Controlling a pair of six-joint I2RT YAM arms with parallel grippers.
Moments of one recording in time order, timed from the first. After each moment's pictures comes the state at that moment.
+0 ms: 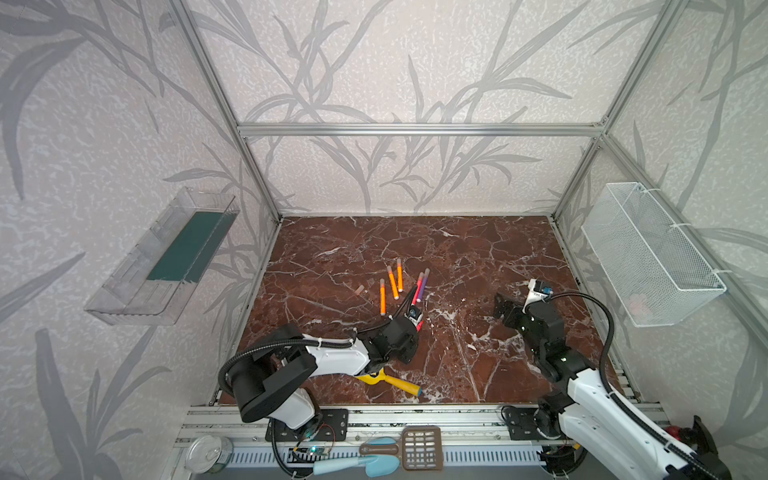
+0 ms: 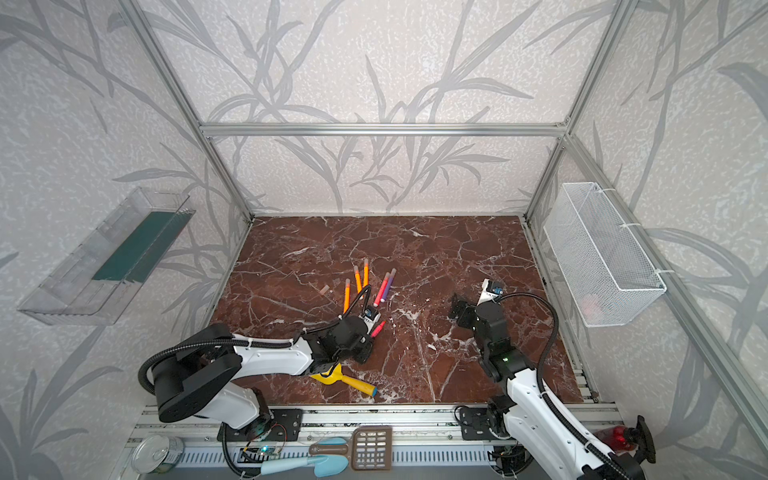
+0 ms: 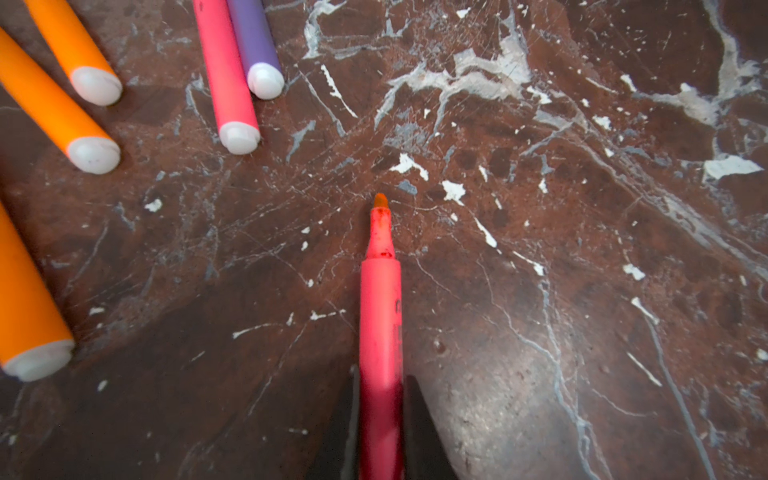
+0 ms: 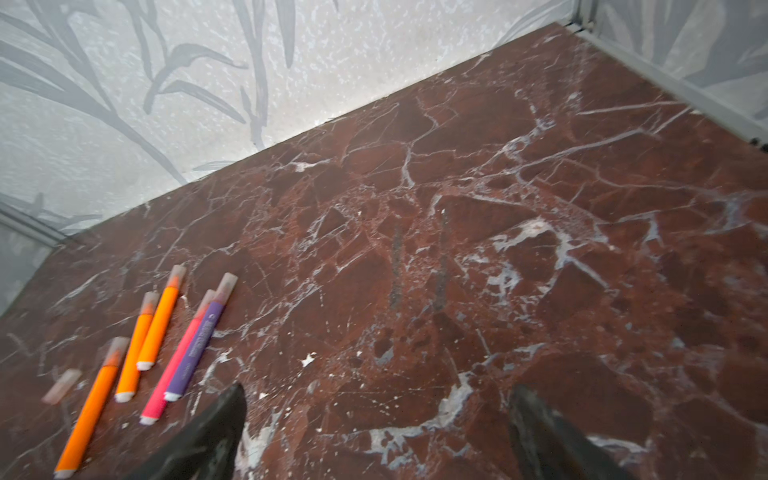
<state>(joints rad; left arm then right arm) -0.94 1.53 0.53 0.13 -0.19 -0.28 0.35 0.74 0.29 0.02 0.19 0.53</state>
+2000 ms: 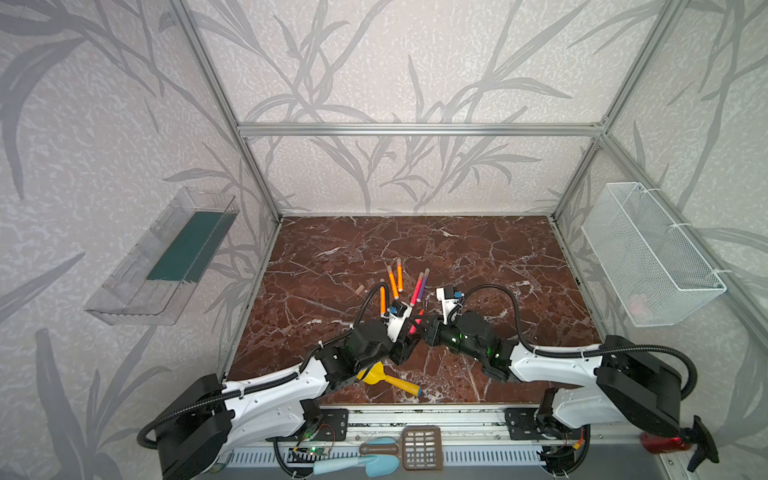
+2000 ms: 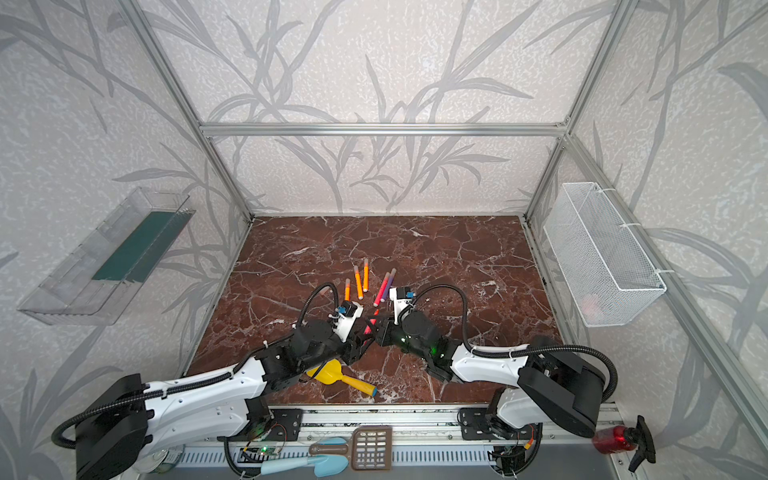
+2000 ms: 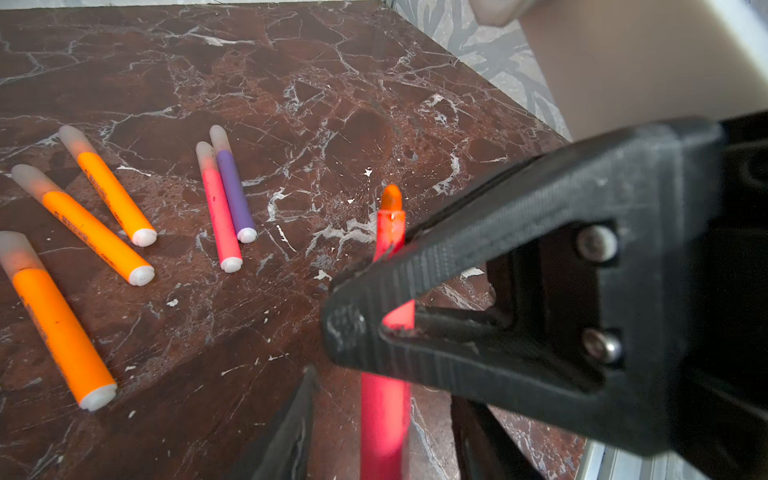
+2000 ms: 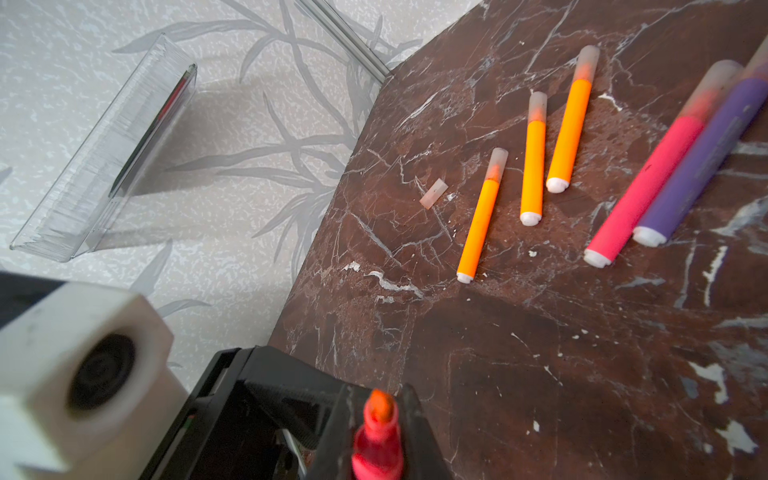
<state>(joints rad) -0.94 1.05 0.37 0.21 -0.02 -0.30 0.99 1.37 0.46 0.66 0.02 0.90</state>
